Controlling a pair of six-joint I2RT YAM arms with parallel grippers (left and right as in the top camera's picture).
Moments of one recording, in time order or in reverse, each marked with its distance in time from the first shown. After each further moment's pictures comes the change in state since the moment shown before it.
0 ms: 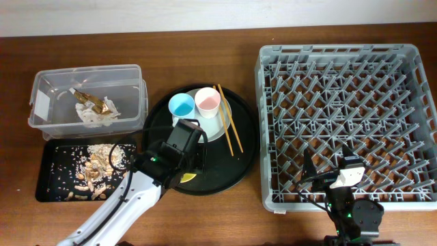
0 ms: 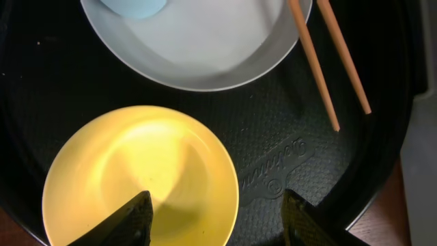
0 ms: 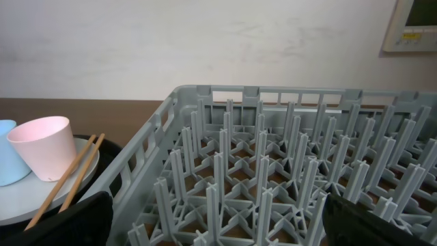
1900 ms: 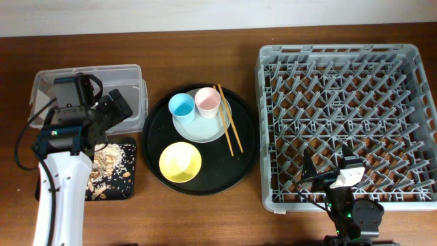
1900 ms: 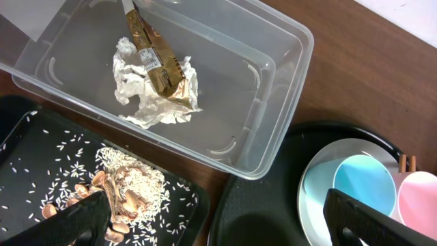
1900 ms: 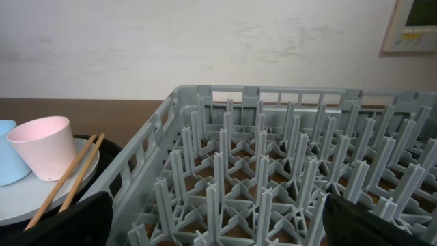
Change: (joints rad) left arm 0.656 0.008 0.366 -0.185 -0.006 0.016; right arm 0.000 0.000 0.000 0.000 0.000 -0.001
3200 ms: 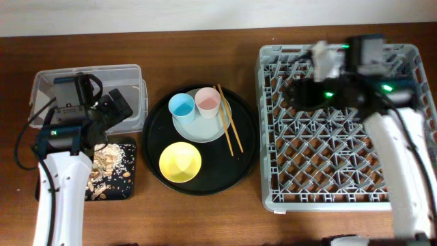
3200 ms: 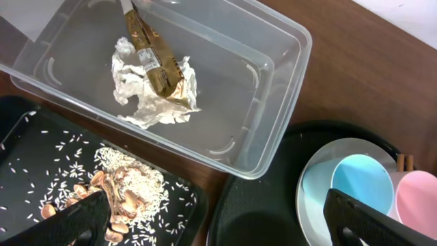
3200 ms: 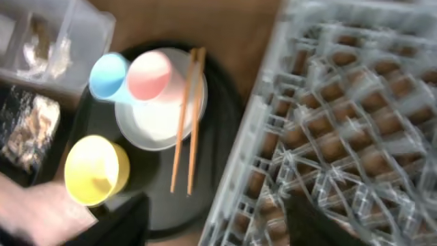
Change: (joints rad) left arm 0.000 0.000 0.004 -0.002 0.004 0.000; right arm 0.176 1.513 1.556 -0.988 -0.231 -0.089
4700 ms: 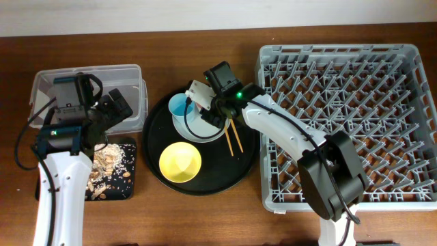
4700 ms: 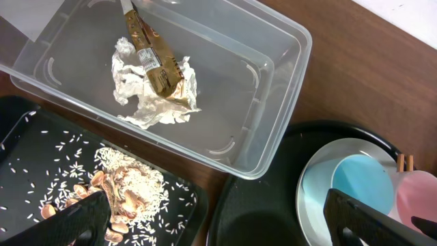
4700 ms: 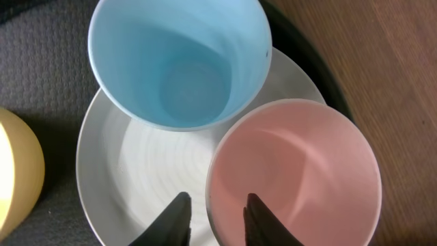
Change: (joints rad) left arm 0.000 0.000 0.000 0.000 0.000 0.000; right arm 0.490 0.515 0.003 0.492 0.239 -0.453
